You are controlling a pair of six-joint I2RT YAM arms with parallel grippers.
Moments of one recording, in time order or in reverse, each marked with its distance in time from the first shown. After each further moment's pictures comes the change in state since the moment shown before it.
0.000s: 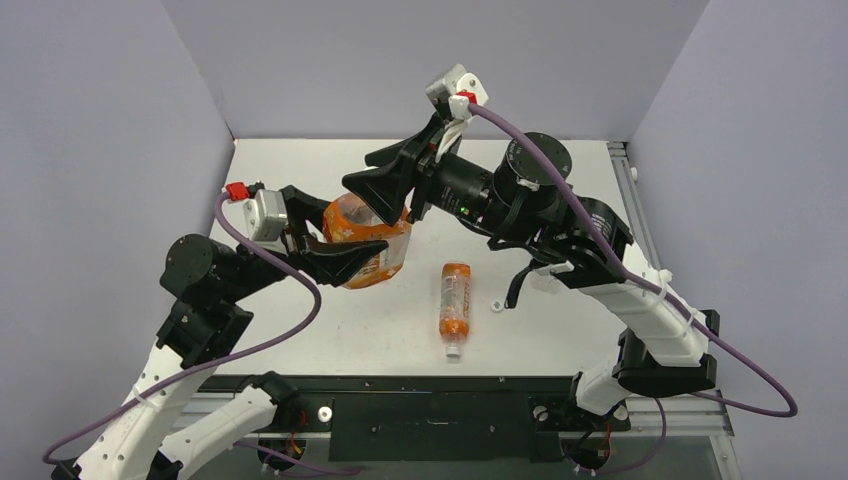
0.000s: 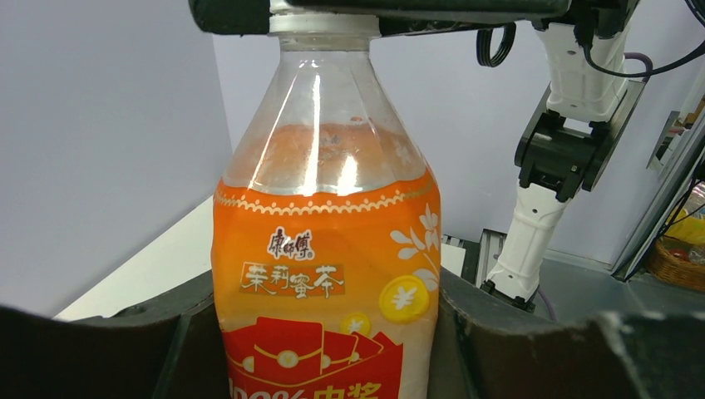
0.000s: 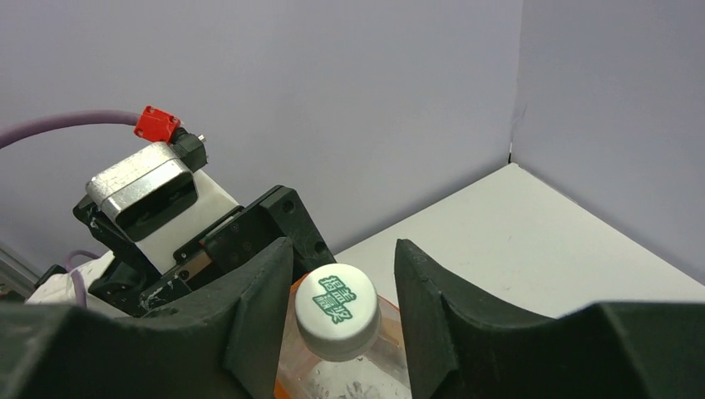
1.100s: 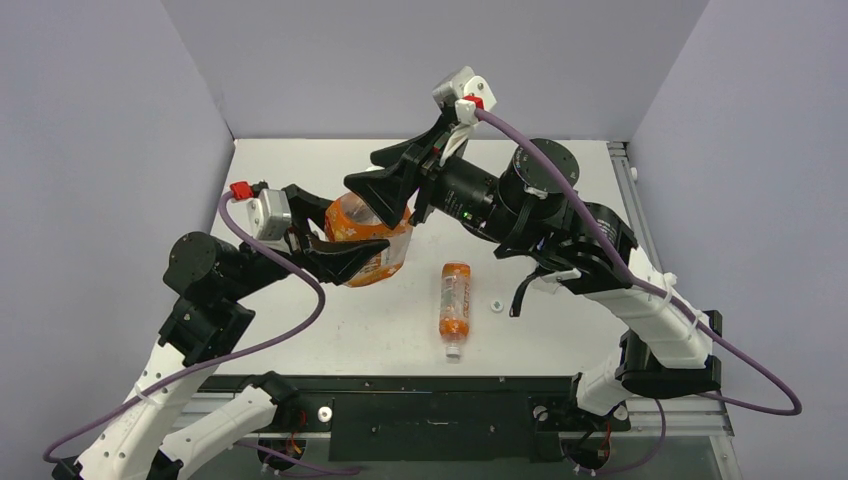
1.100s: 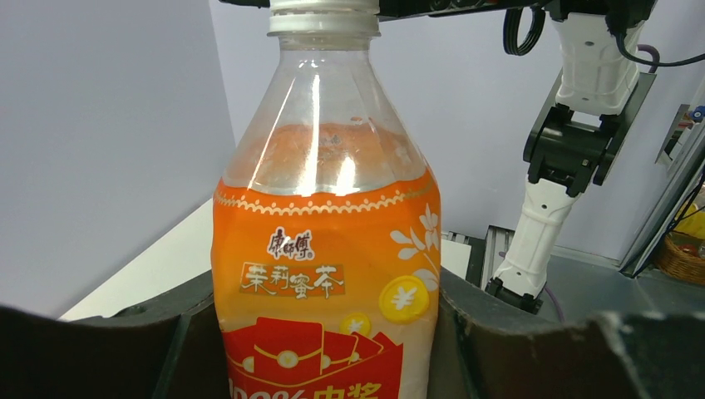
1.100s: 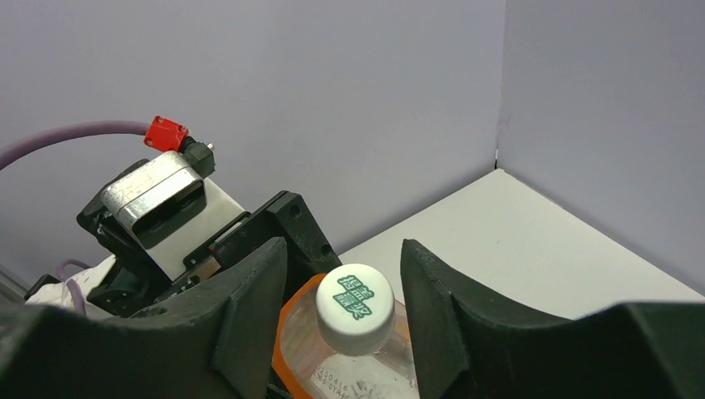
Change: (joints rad) left arm 0.000 0.007 0.000 0.000 0.001 0.019; right arm 0.041 -0.020 -0.004 0.012 0.080 -0.025
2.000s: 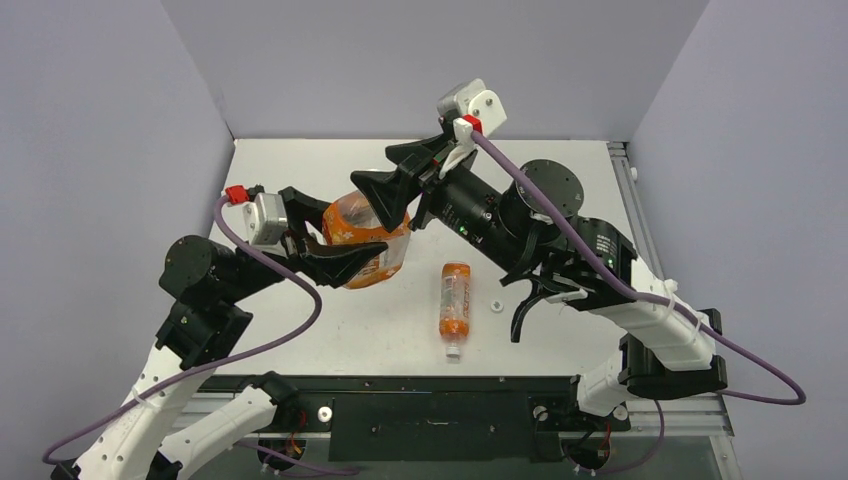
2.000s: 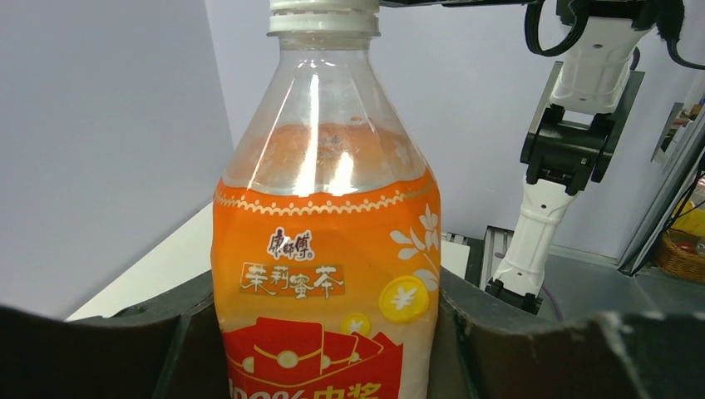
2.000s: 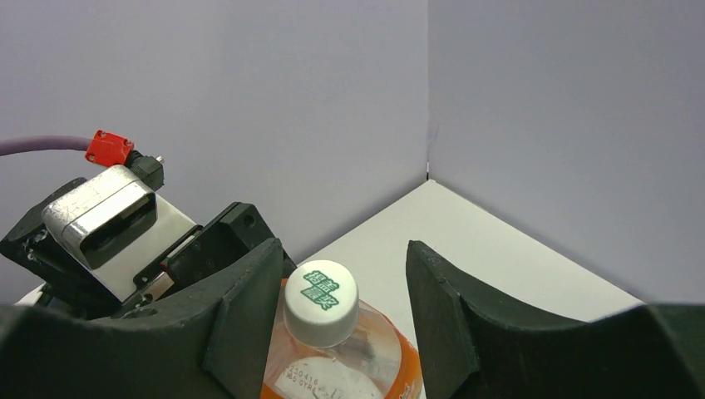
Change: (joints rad) left arm 0.001 -0.016 0.001 0.000 0.006 0.004; right arm 0.111 -0.021 -0.019 0.037 0.260 -0.130
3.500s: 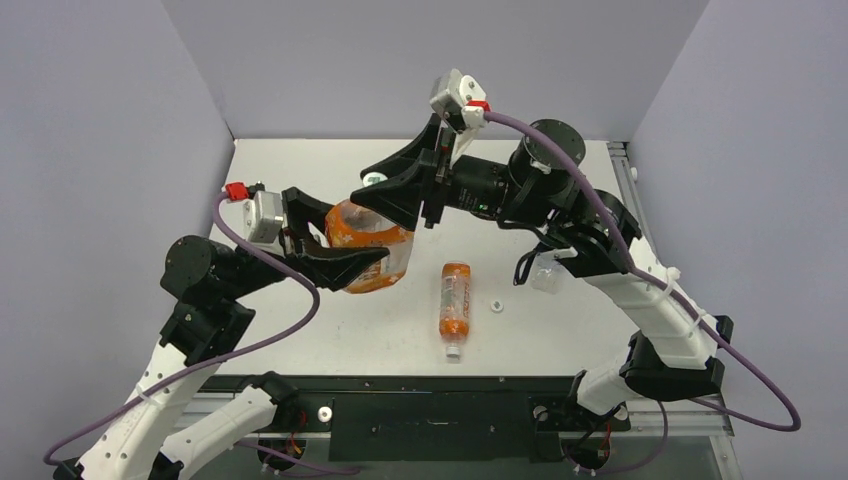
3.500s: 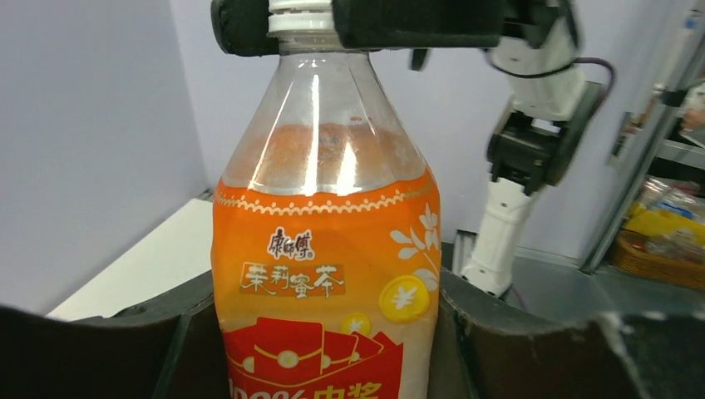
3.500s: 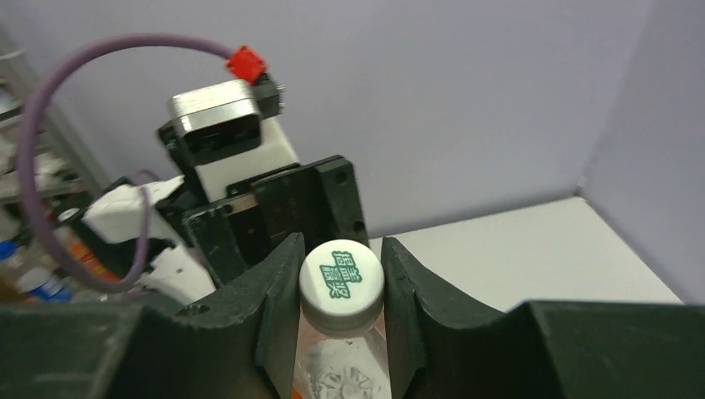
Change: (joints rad) left arm 0.008 0.003 -0.025 0.052 0.030 -0.051; right arm -0.231 -0.014 -0.071 0.009 -0.613 0.085
